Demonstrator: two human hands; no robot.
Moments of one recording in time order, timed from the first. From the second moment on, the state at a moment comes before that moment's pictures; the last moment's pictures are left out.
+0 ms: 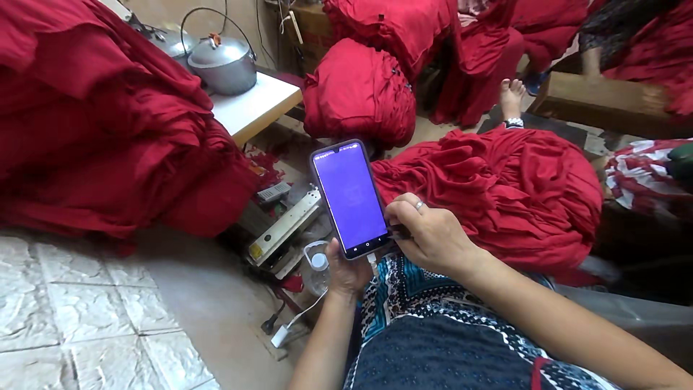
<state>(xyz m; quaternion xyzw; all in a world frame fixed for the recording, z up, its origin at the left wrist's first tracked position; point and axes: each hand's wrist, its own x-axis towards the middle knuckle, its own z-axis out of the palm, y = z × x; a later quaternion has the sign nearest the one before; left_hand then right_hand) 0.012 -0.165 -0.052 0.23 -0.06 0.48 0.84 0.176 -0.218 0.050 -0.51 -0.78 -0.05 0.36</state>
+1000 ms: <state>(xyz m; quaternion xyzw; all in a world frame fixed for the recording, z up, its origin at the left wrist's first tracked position) 0.011 -0.163 -0.051 0.22 -0.08 0.47 0.85 0.176 -0.220 0.047 -0.51 -0.78 -0.02 0.36</state>
